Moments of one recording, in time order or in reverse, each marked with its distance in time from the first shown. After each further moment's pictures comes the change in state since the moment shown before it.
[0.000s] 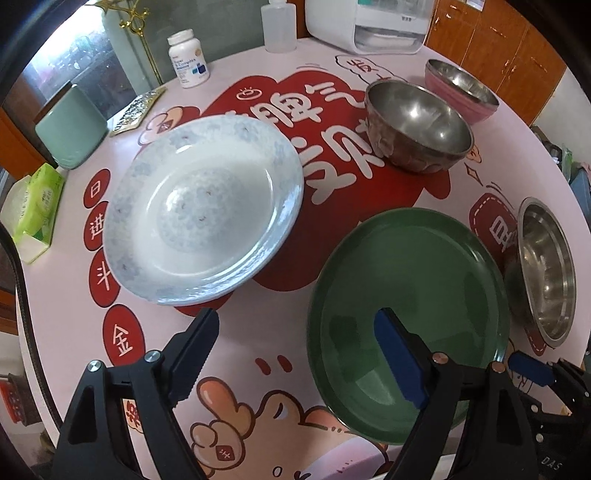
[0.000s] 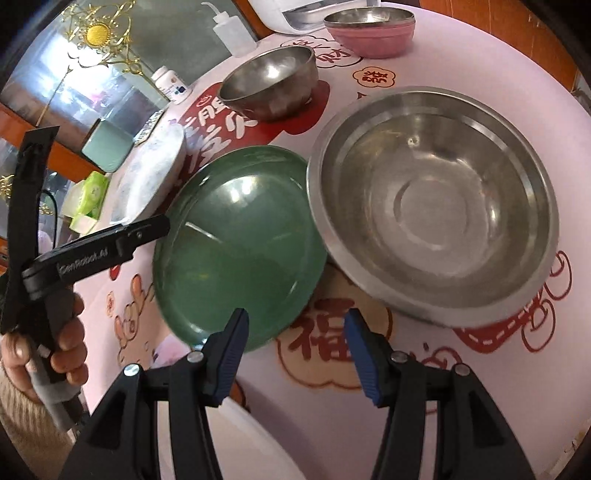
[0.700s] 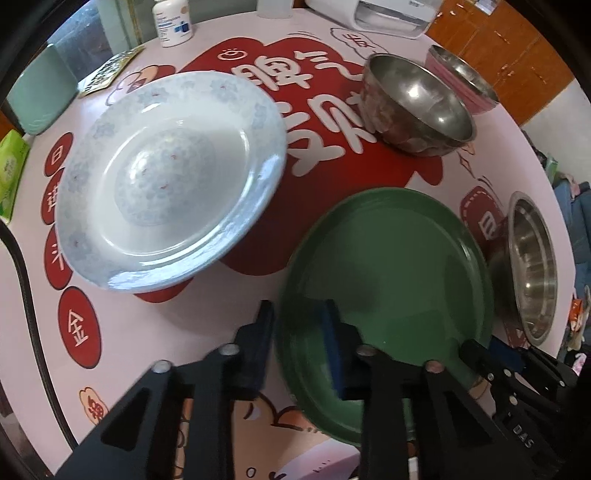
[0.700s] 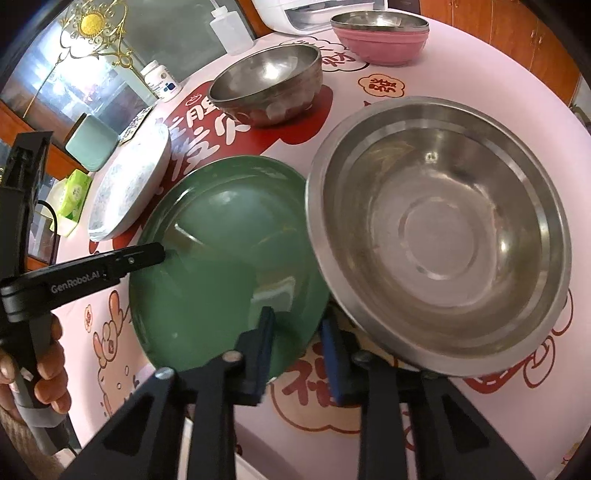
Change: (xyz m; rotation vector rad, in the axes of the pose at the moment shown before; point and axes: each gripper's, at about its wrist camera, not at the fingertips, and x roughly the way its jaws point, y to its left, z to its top) left arm 0.027 0.006 0.000 -0.049 0.101 -0.130; right arm 0.015 0.006 0.015 -0.028 -0.015 -0.065
